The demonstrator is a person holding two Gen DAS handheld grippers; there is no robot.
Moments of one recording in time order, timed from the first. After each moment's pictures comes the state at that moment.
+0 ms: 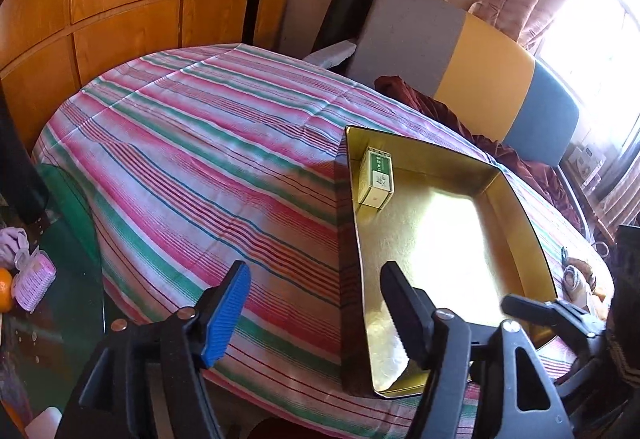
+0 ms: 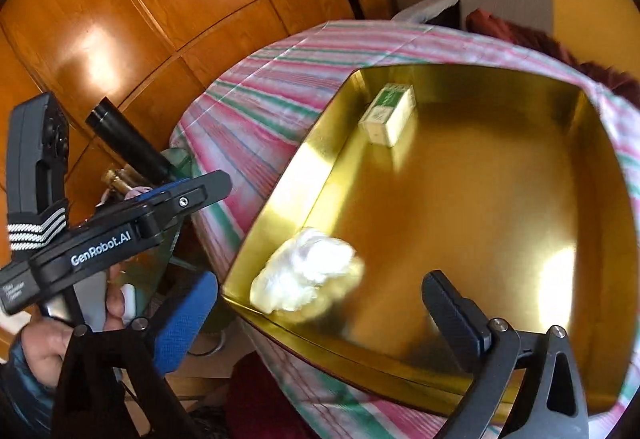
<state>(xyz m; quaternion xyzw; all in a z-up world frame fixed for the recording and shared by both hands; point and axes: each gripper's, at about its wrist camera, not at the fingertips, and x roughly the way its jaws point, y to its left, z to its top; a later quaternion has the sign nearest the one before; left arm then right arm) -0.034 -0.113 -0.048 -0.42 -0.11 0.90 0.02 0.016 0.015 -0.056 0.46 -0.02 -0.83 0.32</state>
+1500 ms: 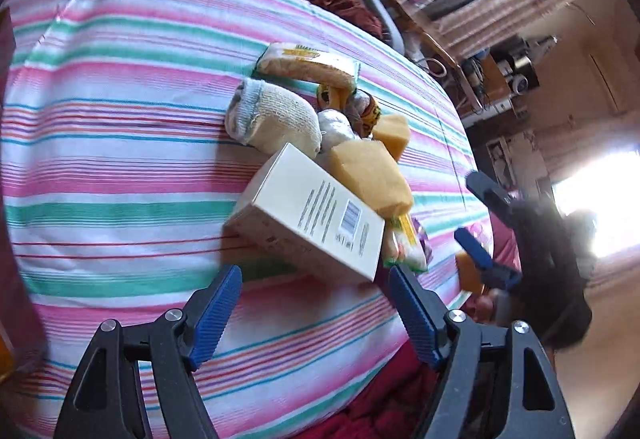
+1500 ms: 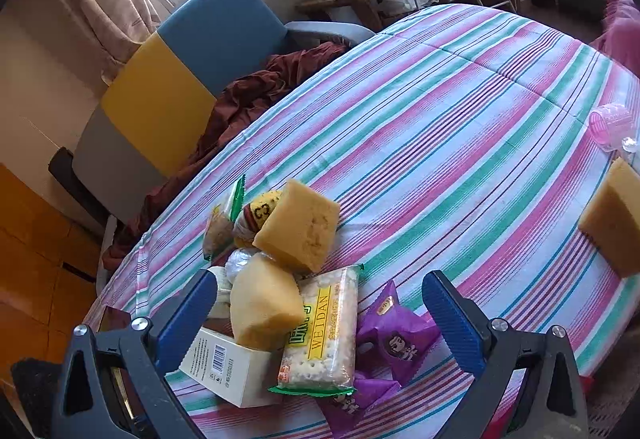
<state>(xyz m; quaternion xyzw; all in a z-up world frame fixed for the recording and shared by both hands) -0.031 0.326 -0.078 -0.61 -0.08 0.68 0.38 0.117 0.504 -0.039 0.34 -0.37 -0.84 -0.20</state>
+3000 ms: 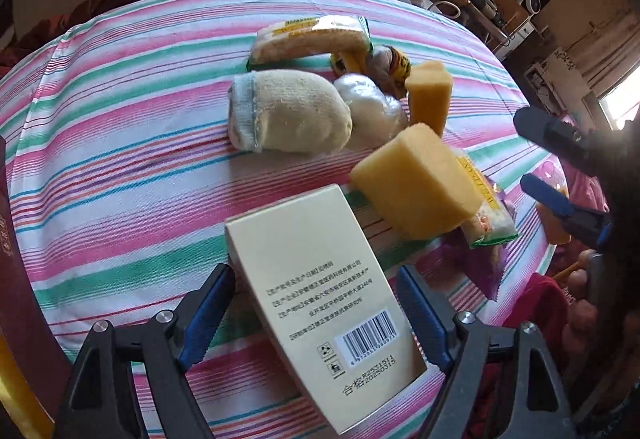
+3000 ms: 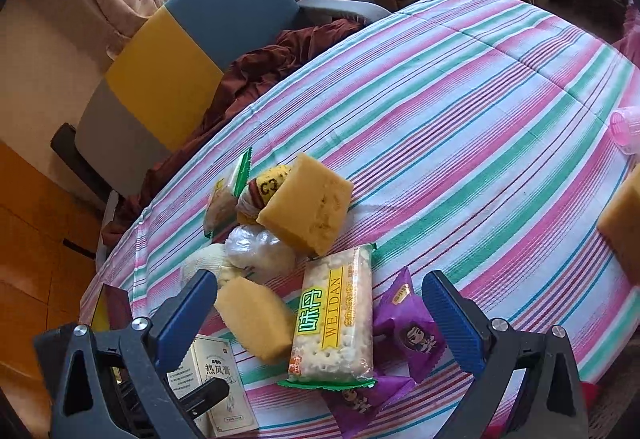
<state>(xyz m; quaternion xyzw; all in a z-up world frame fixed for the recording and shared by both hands) -0.029 0.353 -0.101 -0.58 0.11 0.72 0.37 0.101 0.497 -0.051 0.38 -0.35 -0.84 -0.17</state>
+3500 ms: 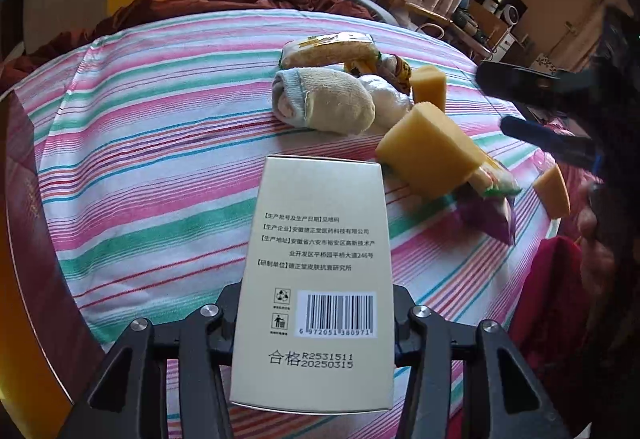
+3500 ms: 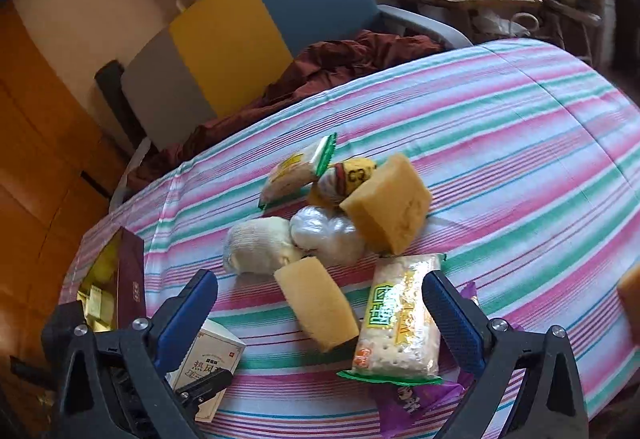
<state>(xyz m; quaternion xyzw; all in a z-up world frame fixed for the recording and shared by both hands) -0.013 0.297 -0.105 -0.50 0.10 0.76 0.40 0.074 0.434 -0.035 0.40 -0.21 -0.89 -0.08</state>
